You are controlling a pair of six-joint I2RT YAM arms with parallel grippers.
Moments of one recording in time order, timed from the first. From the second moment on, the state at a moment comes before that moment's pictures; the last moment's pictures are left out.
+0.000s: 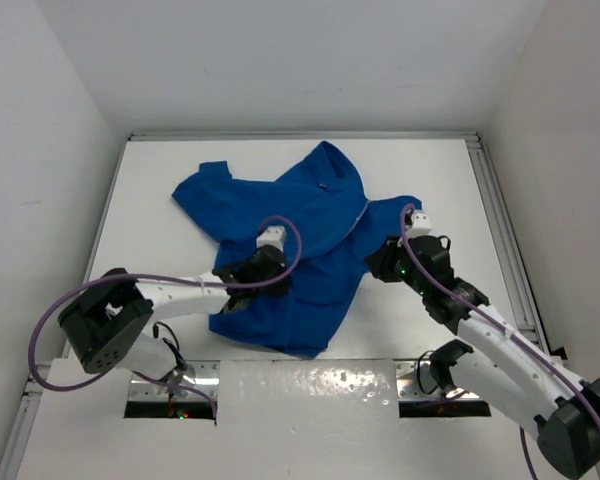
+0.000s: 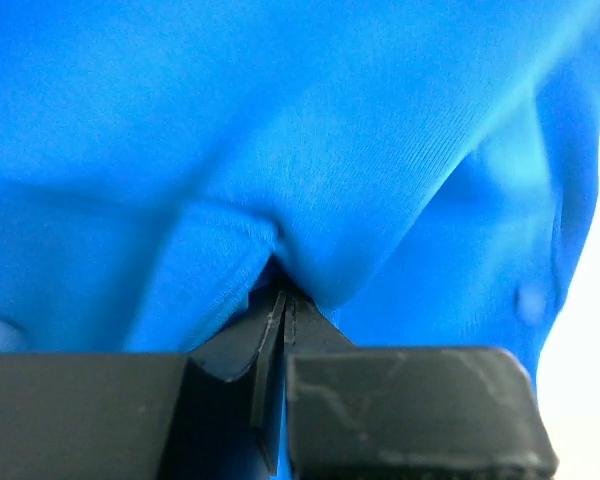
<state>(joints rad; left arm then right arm) -0.88 1.43 0.59 0.03 -0.24 -0.70 0.49 0.82 0.43 -0.09 0.01 0.52</state>
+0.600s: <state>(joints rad) -0.80 0.60 0.65 -0.01 -0.29 -0.60 0.50 0.65 0.74 -0.42 0.04 0.43</state>
